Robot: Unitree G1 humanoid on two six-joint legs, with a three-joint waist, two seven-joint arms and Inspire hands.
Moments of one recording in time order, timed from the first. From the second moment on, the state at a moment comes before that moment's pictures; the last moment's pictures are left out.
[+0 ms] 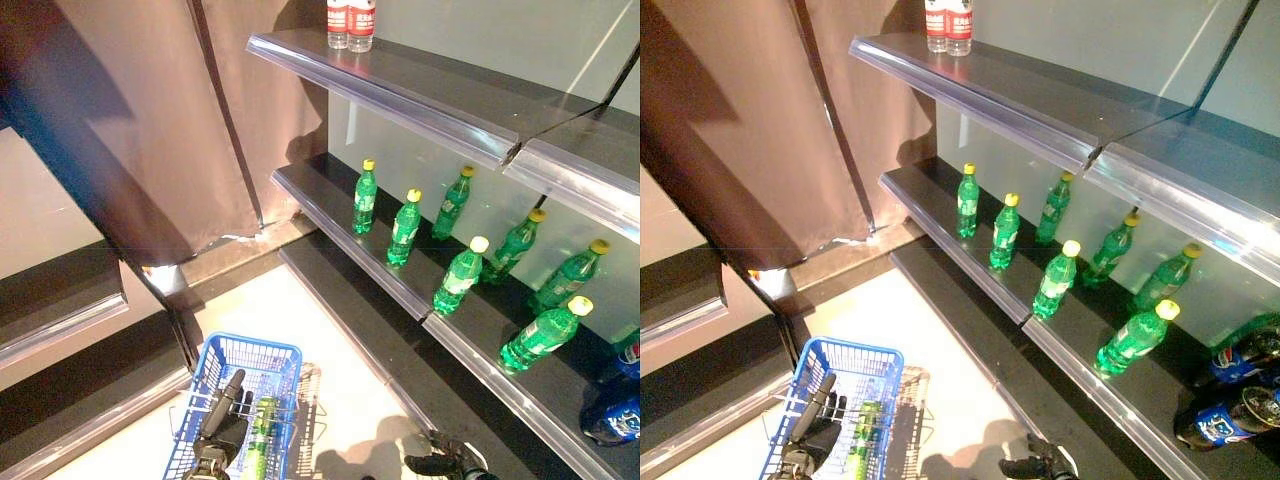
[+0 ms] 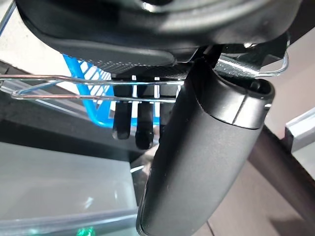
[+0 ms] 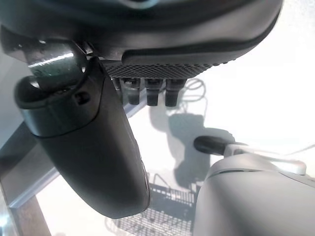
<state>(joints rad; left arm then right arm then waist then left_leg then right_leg) 0.09 0.16 0.07 0.93 -1.41 -0.05 -0.38 -0.01 -0.23 0.05 1.23 0.15 -0.17 0.10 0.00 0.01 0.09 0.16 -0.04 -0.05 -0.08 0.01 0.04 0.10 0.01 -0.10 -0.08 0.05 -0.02</state>
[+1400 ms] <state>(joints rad) 0.12 0.16 0.07 0.79 -1.30 -0.06 -0.24 0.09 -0.29 0.13 0.34 0.24 -0.19 0.28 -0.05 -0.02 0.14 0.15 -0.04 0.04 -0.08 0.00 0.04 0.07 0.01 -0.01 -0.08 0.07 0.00</state>
